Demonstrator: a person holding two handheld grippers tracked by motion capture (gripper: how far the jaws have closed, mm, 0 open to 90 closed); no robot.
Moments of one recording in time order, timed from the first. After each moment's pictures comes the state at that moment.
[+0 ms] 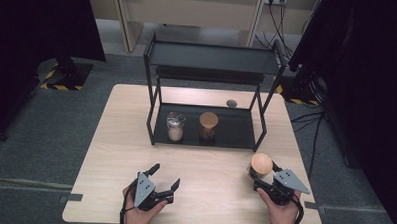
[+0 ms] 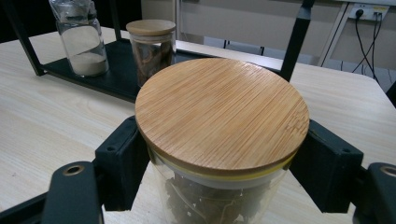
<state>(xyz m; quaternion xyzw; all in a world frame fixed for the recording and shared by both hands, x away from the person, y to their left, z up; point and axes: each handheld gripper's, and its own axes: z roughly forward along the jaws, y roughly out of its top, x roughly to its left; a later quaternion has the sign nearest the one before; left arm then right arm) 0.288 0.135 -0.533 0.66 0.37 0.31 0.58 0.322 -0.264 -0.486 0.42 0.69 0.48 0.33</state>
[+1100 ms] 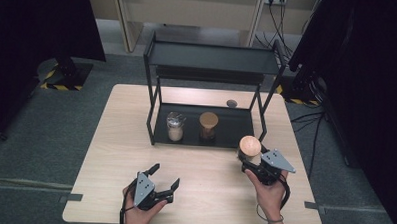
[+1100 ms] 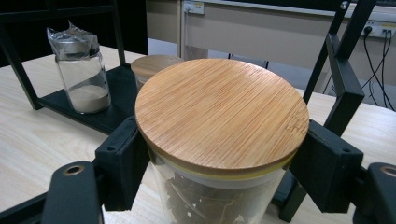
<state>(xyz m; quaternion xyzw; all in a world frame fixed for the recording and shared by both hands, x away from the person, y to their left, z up) 0.289 0.136 -0.533 0.66 0.37 0.30 0.58 0.366 -0.229 -0.465 0.41 0.69 0.50 0.33</state>
